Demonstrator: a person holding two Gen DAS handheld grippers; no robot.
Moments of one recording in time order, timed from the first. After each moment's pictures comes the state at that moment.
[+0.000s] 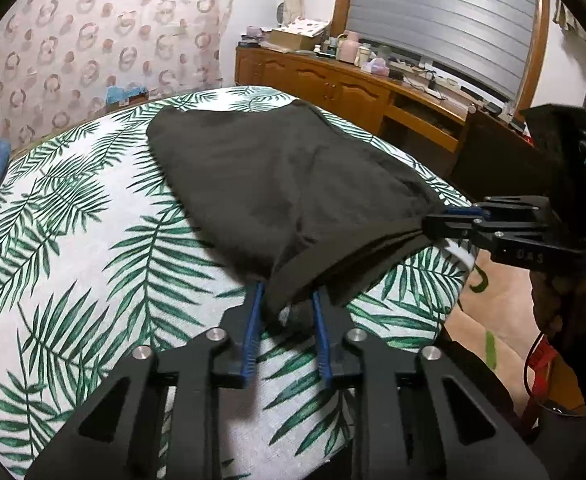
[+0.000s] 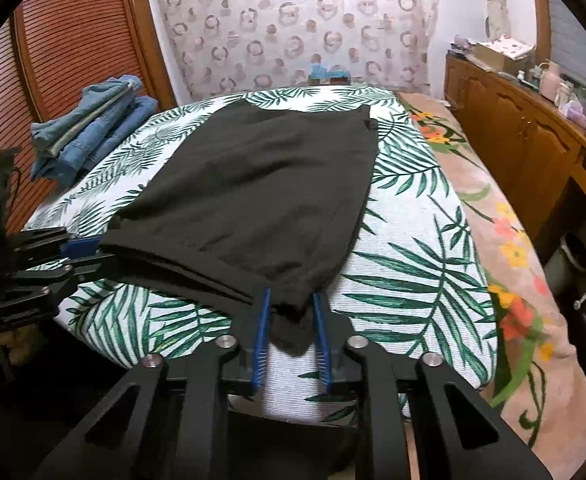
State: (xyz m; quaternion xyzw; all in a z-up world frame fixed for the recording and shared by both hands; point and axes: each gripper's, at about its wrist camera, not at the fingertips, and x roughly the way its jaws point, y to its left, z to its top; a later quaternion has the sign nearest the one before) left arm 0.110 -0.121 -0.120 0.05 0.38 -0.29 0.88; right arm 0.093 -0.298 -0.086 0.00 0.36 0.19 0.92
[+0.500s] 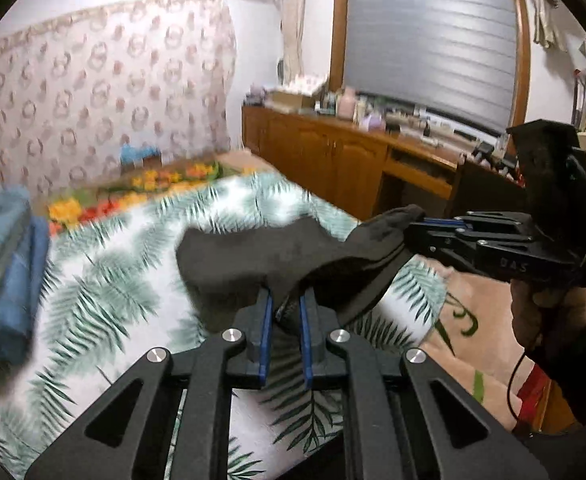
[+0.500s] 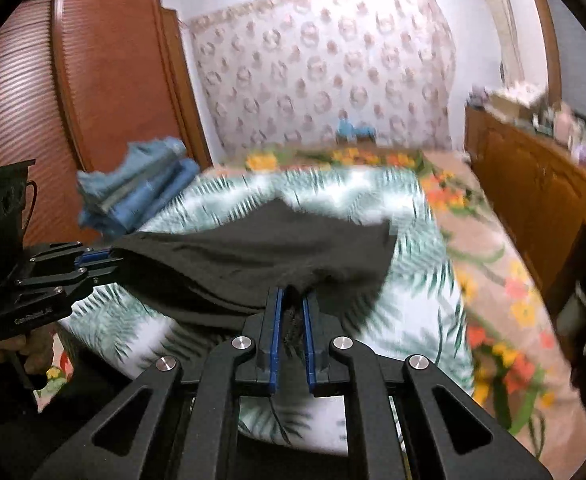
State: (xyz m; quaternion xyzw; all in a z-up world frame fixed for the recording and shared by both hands) left arm 0.073 -0.105 -0.011 0.05 0.27 -0.28 0.92; right arm 0.060 -0.292 0.003 0.00 0.23 0.23 0.94
